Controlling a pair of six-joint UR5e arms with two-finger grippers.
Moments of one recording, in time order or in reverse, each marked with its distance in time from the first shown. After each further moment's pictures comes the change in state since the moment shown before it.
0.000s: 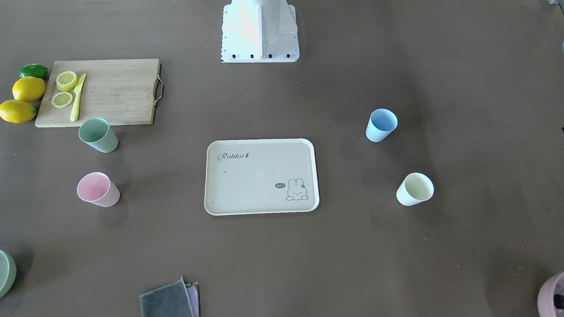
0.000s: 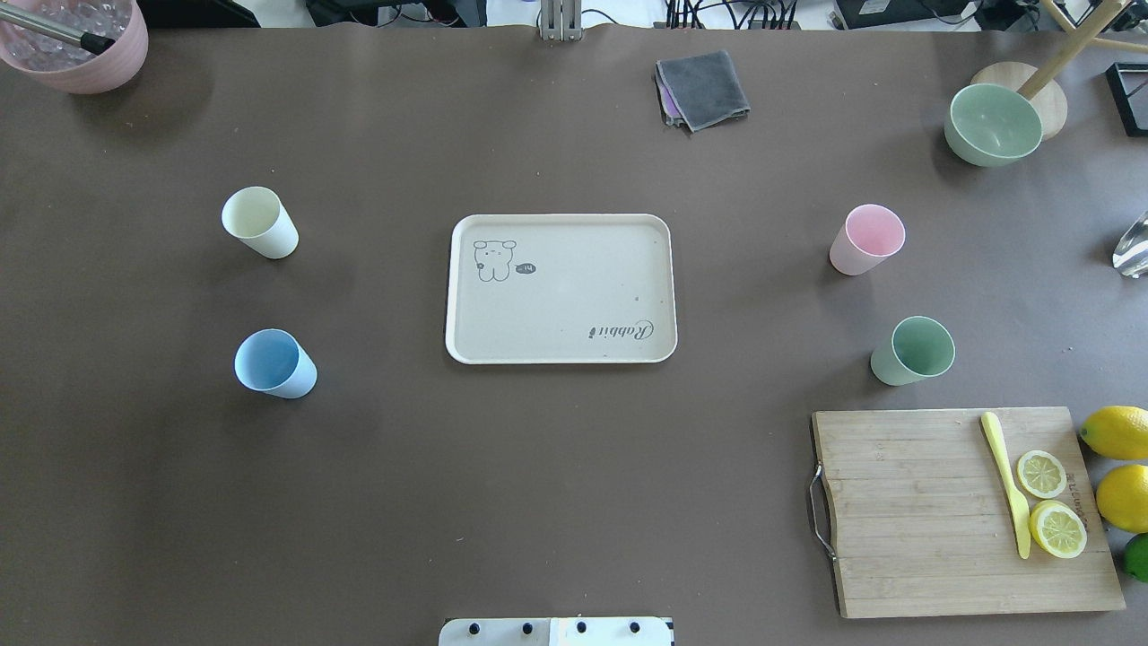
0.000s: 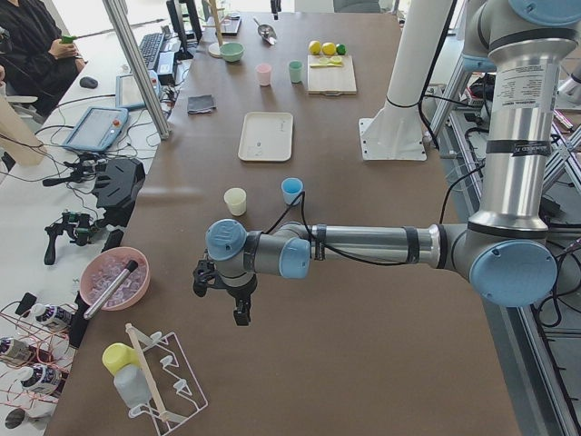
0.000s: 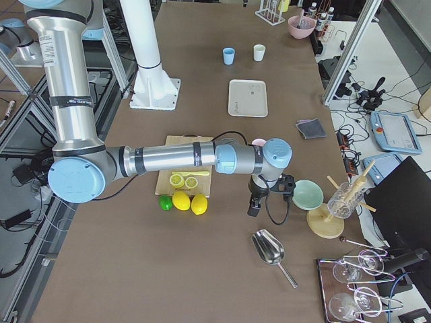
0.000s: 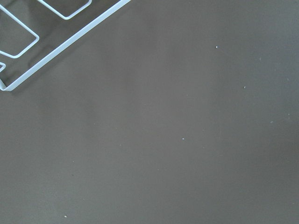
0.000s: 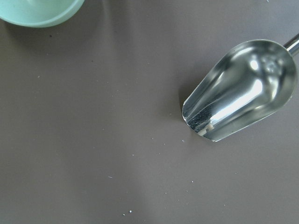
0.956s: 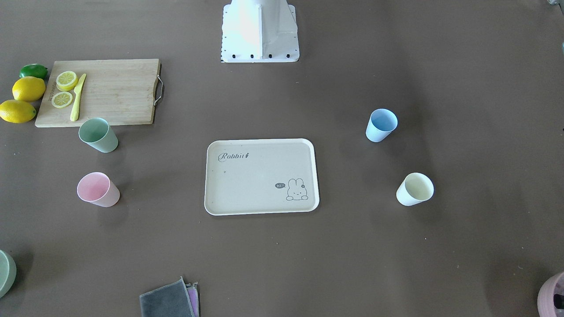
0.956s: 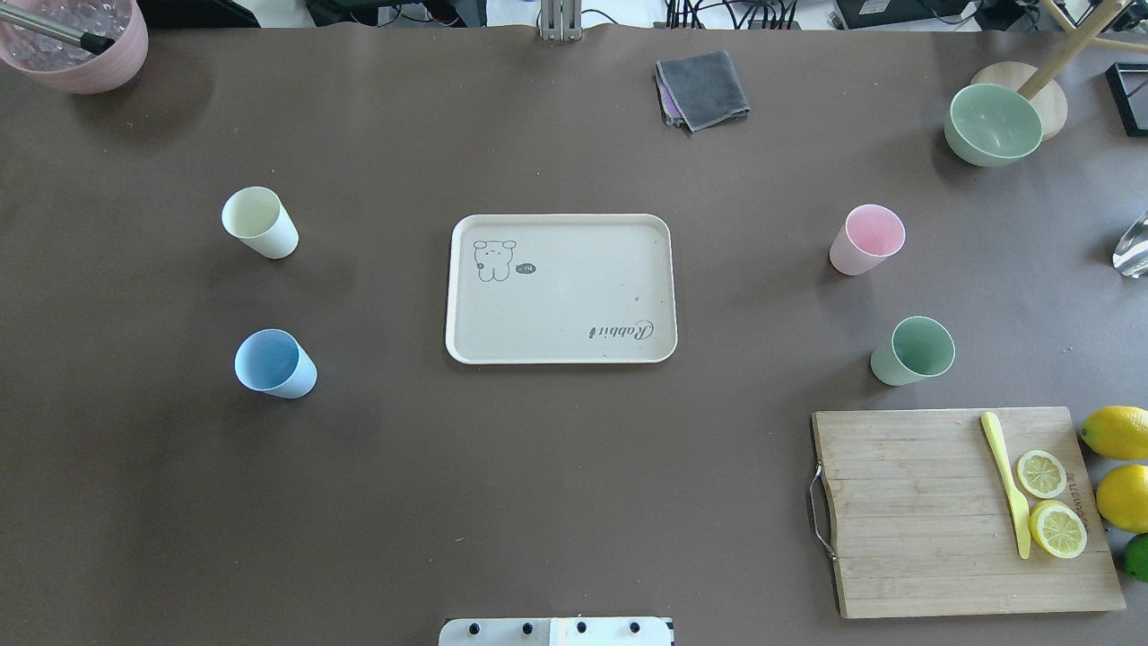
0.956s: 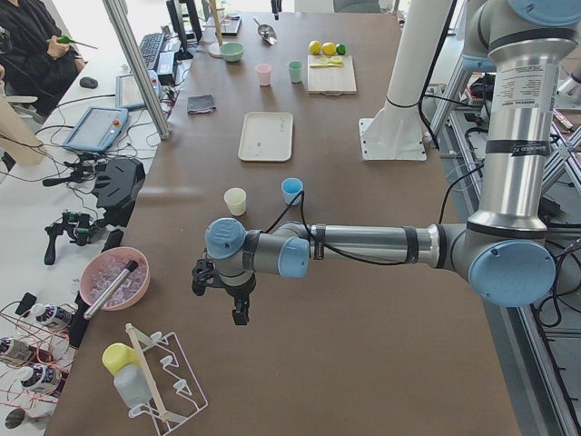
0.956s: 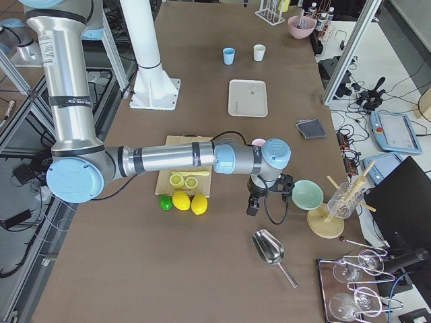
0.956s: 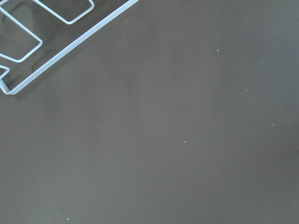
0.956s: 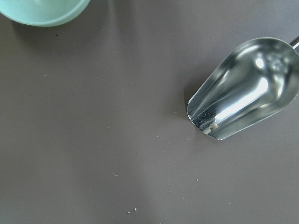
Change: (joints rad) left arm 0.001 -0.004 0.000 -0.005 0.009 -0.004; right arm 0.001 -0.009 0.010 -0.001 0.013 0.000
